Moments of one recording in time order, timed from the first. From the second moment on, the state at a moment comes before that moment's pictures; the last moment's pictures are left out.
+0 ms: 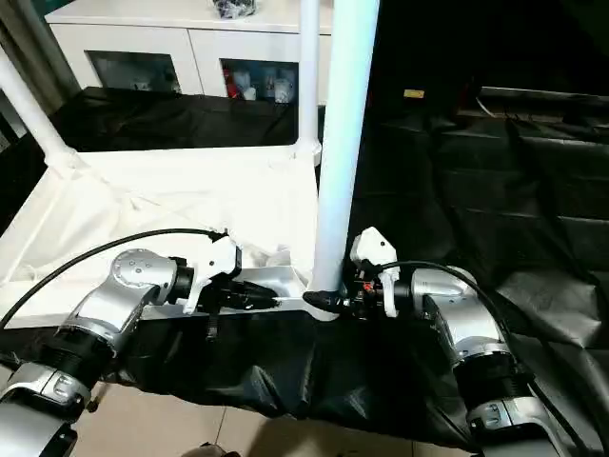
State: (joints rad) left arm -0.56 0.31 -0.27 0.61 -0.01 -0.02 -1.25; right arm -0.42 -0.39 0.15 0.47 0.16 0.13 1.20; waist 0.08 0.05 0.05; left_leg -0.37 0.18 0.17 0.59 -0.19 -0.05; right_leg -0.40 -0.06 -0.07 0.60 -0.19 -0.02
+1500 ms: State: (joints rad) left arm -0.56 0.24 -0.26 0.61 0.04 -0.01 -1.09; right arm -0.47 -0.33 0.12 0.59 0.10 0.01 1.02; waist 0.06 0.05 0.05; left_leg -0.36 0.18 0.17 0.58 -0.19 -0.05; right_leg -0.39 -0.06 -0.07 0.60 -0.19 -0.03
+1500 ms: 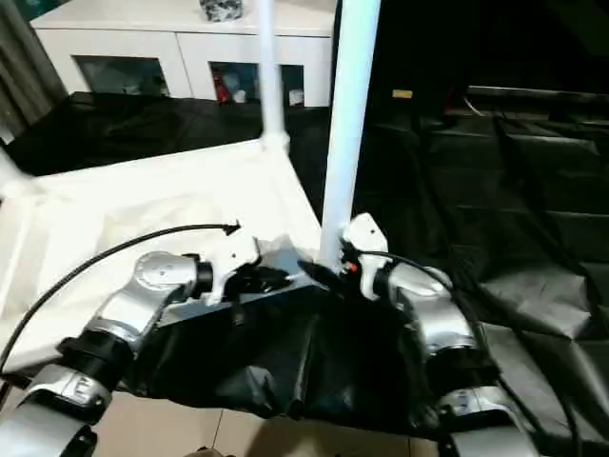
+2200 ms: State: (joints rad) left arm -0.56 0.31 -0.27 0.61 -0.01 -0.01 -1.27; right arm -0.43 -0.39 0.16 0.49 0.15 0.11 1.22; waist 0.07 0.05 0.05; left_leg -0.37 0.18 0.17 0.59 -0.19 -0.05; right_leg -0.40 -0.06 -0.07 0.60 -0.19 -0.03
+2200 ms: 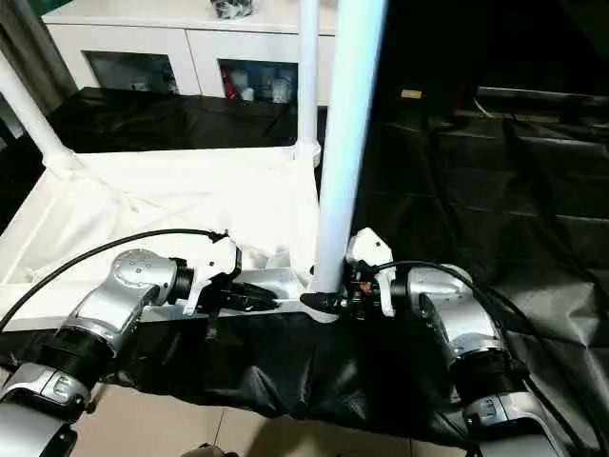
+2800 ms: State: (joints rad) left arm -0.62 0.09 -0.25 0.70 0.11 0.04 -0.79; right arm -0.49 -0.09 -0.01 0.61 0.03 0.07 0.35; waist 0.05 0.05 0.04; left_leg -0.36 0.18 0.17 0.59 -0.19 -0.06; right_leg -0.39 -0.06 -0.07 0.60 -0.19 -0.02
